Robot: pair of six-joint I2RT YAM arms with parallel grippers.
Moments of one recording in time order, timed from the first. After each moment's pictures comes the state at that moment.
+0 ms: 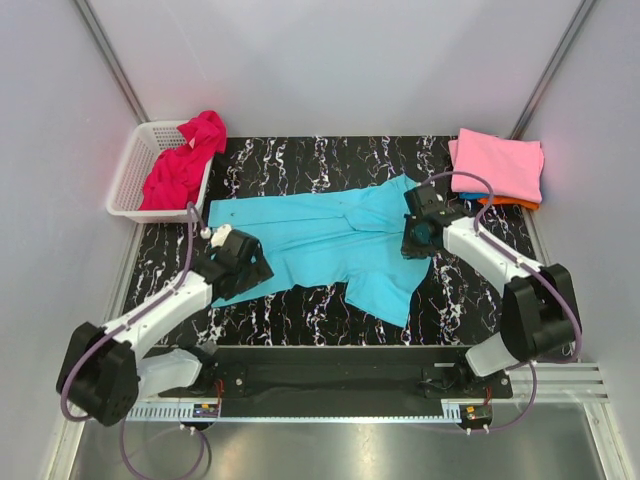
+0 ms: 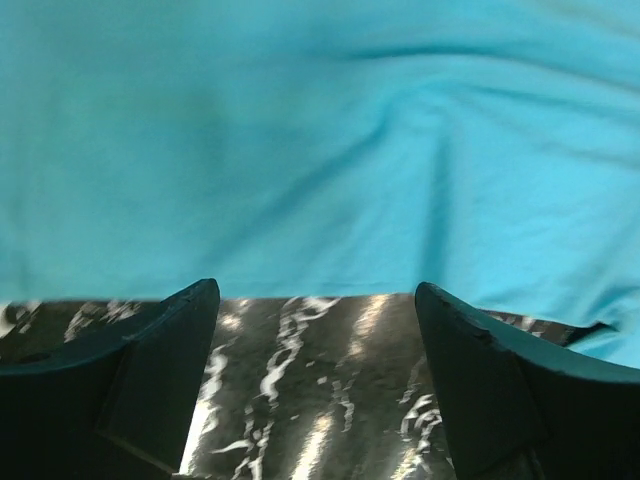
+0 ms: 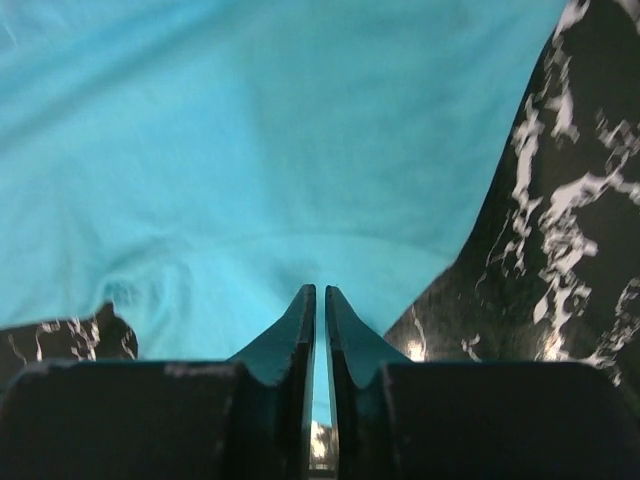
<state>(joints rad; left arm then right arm) -0.49 1.19 0.71 -0.55 -0.25 -0.89 0.35 1.54 1.10 -0.66 0.11 0.52</state>
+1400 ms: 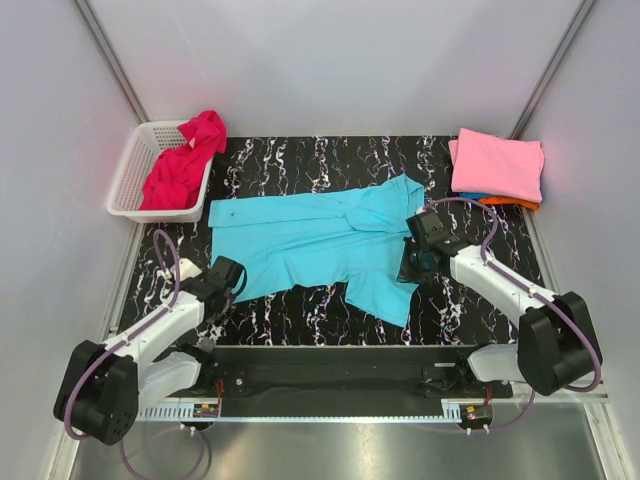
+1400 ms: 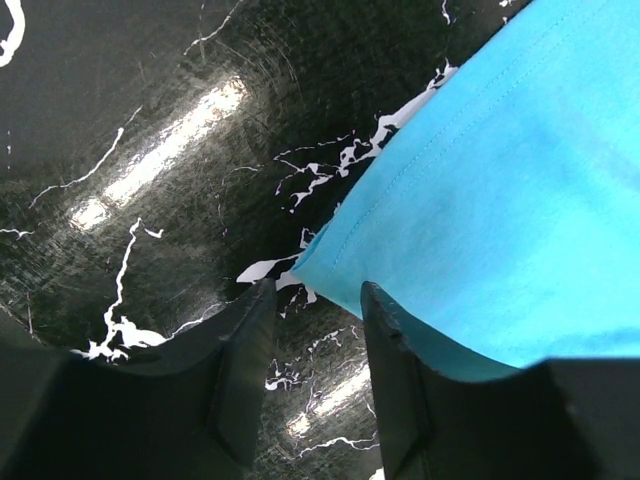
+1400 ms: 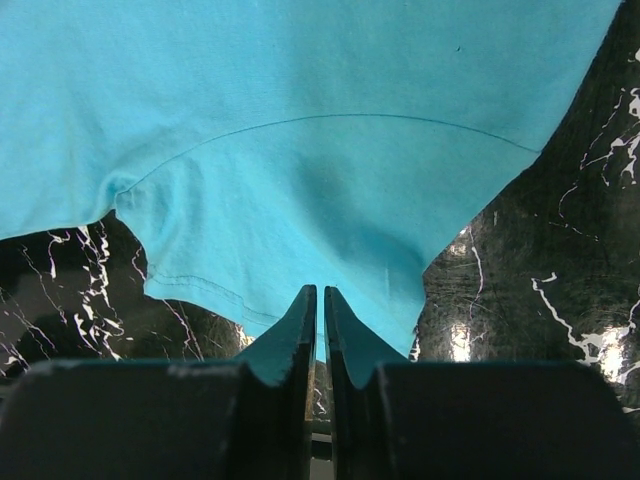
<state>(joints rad) -0.39 1.04 0.44 -0.70 -0.56 -1.27 0.43 1.33 0.82 -0.59 -0.02 0.64</state>
